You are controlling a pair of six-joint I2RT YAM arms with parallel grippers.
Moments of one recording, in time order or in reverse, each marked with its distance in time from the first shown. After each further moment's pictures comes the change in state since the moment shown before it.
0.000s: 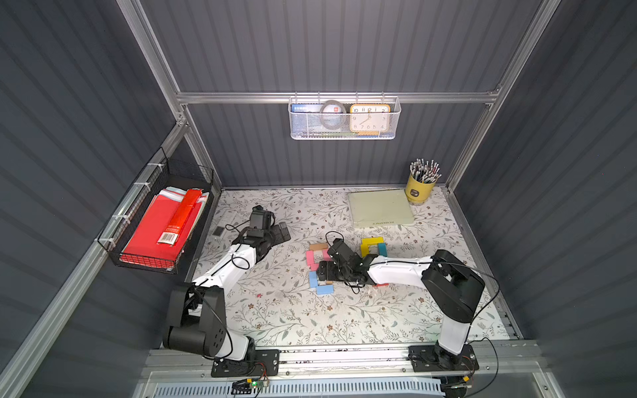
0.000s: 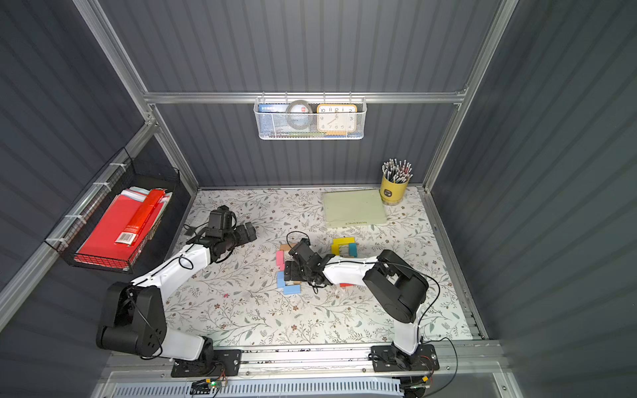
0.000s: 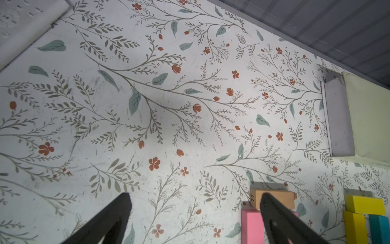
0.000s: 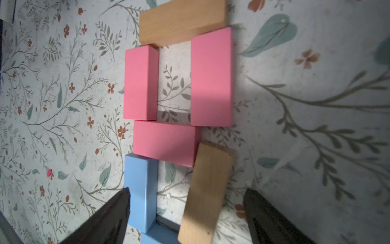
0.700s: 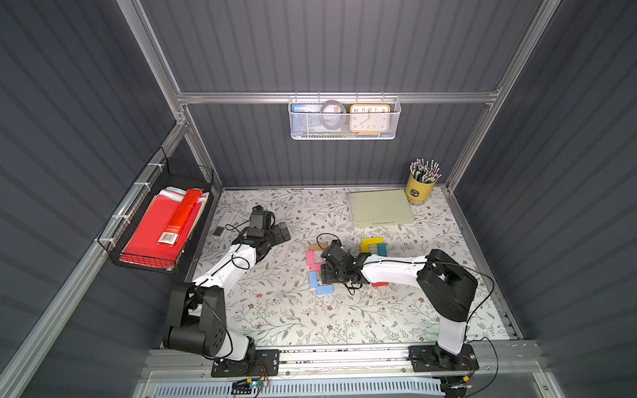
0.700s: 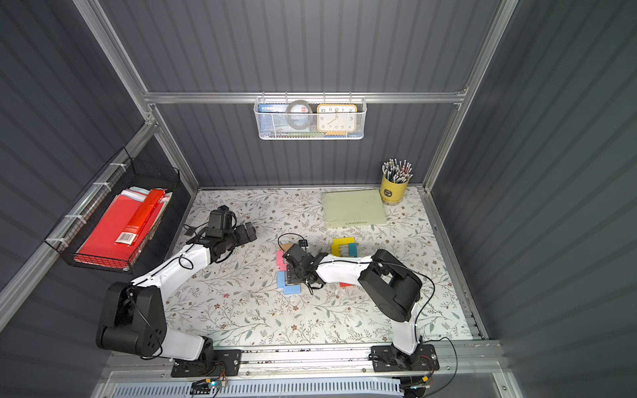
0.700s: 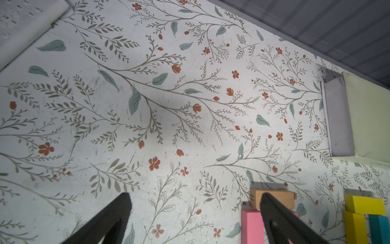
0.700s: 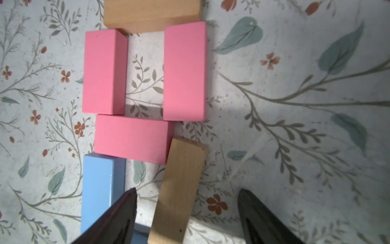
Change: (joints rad) left arm 0.000 0.000 0.000 0.000 0.000 0.000; right arm 0.047 0.048 0.098 -0.188 0.149 -0.066
